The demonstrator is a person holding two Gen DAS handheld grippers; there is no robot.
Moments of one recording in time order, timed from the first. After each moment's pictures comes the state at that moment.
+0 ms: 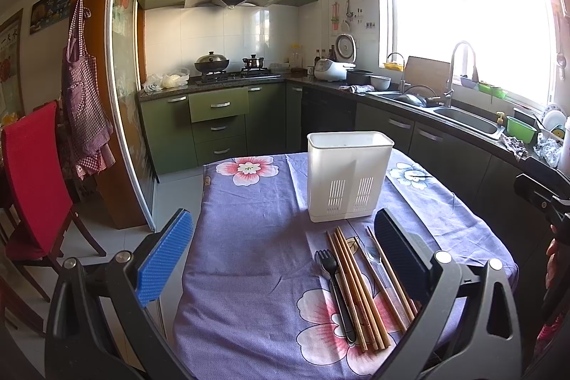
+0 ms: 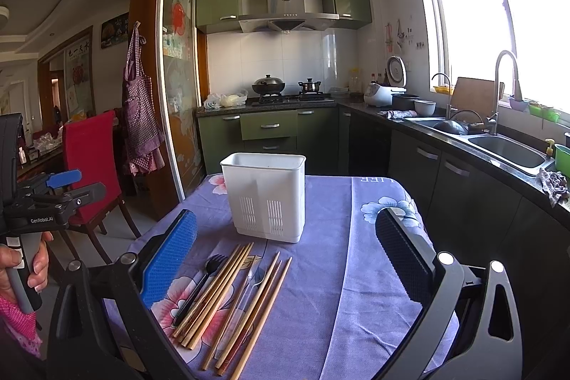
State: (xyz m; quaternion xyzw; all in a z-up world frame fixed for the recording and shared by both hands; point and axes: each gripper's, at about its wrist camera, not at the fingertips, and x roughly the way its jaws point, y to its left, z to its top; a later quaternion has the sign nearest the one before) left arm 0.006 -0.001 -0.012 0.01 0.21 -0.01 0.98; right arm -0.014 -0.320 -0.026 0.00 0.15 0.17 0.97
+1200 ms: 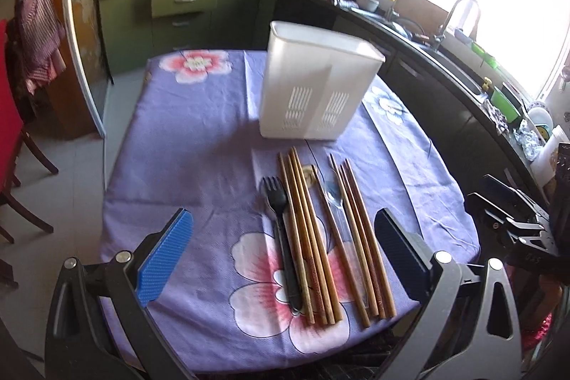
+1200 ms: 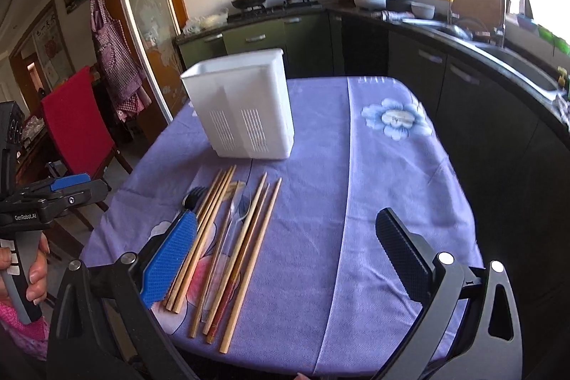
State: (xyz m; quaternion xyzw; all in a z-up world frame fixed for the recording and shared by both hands) left arm 0.093 -0.023 -0.067 -0.07 0.43 -0.09 0.89; right arm 0.072 -0.328 -0.083 0.04 0.37 0.16 0.91
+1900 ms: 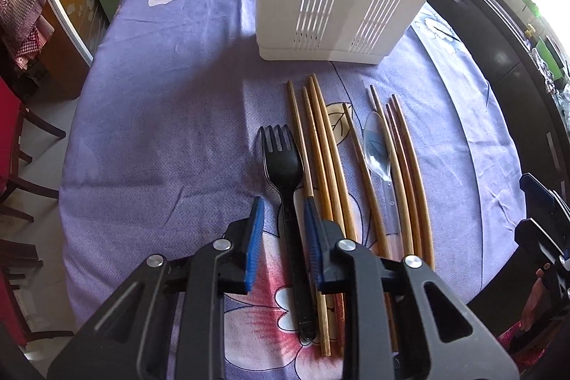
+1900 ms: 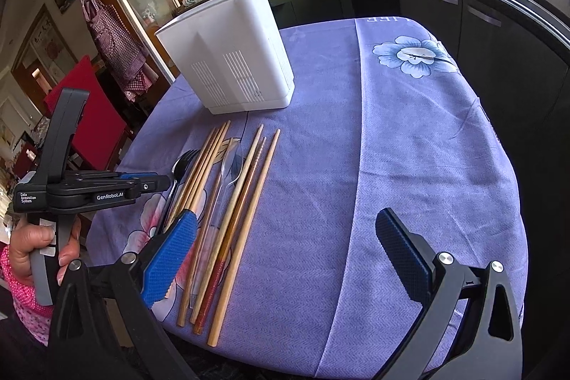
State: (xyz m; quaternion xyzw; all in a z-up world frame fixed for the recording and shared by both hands) left arm 0.164 -0.056 -0.148 -0.02 0.57 -0.05 0.82; right arm 0.100 -0.335 -0.133 0.07 0.44 0.19 0.87
